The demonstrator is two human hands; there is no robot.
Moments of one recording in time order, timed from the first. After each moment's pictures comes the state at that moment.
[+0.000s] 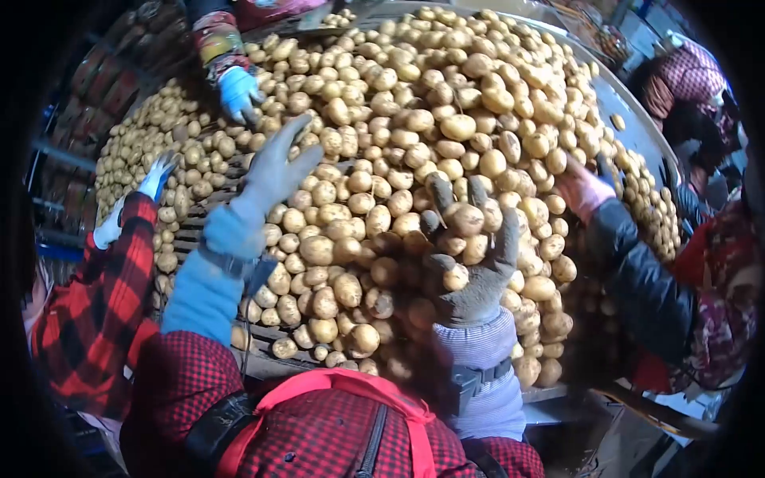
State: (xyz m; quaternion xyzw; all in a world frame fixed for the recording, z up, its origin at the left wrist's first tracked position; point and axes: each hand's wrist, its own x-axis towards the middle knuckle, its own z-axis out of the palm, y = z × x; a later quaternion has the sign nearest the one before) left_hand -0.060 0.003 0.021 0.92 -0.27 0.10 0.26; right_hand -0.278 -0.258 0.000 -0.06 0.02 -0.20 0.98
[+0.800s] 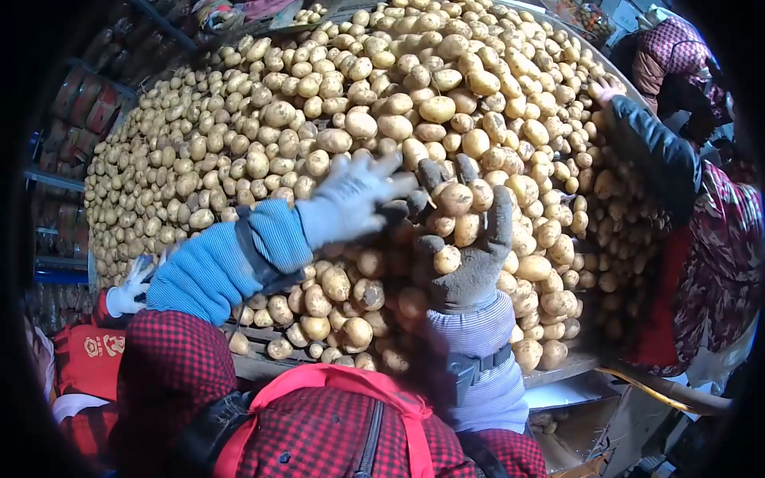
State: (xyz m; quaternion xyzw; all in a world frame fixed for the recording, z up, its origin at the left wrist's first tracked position) left_hand -0.131 -0.115 0.019 0.86 -0.50 -0.11 -0.06; right_hand -0.275 -0.270 0.034 -0.01 0.01 -0.06 1.00
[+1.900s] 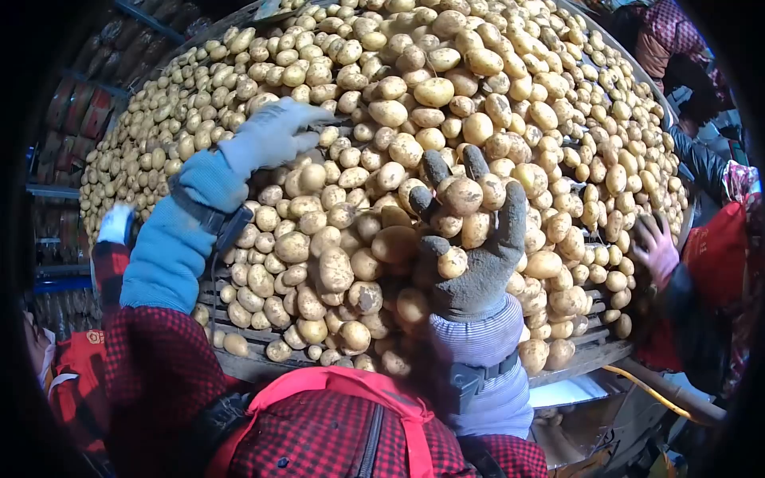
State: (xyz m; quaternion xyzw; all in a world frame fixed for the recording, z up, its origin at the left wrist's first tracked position) left_hand -0.011 -0.061 0.044 0.90 -0.41 -0.16 -0.04; right_hand -0.275 -0.257 0.004 -0.42 0.02 -0.33 0.84
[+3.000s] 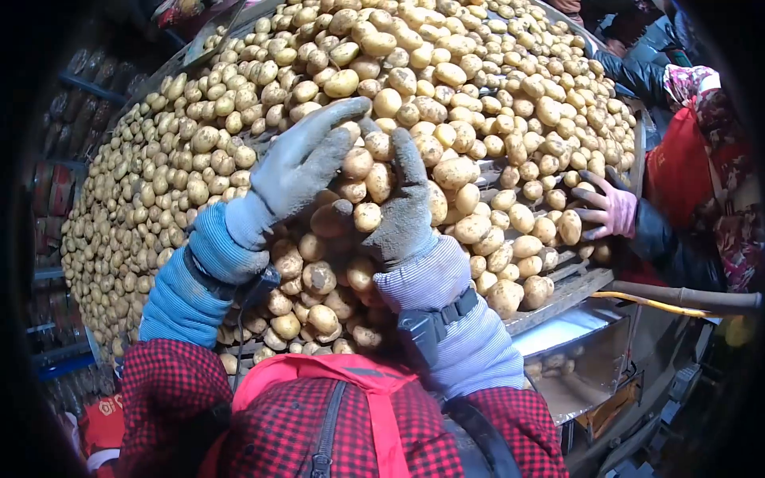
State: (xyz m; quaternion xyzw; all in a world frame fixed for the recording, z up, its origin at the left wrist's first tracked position) left_hand -0.147 -0.165 0.052 0.71 -0.54 -0.12 0.43; right_hand -0.261 -0.267 -0.017 -0.19 0.19 -0.23 0.94
